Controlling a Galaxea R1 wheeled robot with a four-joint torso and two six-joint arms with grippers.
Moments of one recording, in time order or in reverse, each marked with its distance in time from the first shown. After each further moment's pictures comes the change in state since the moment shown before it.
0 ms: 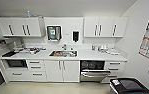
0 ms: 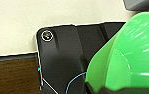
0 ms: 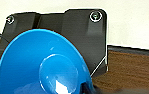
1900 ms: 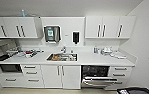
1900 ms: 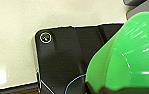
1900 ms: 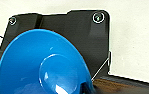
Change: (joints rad) left arm -0.004 0.010 -0.003 0.000 -0.002 0.000; right arm 0.006 0.008 0.000 0.000 0.001 -0.002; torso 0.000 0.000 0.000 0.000
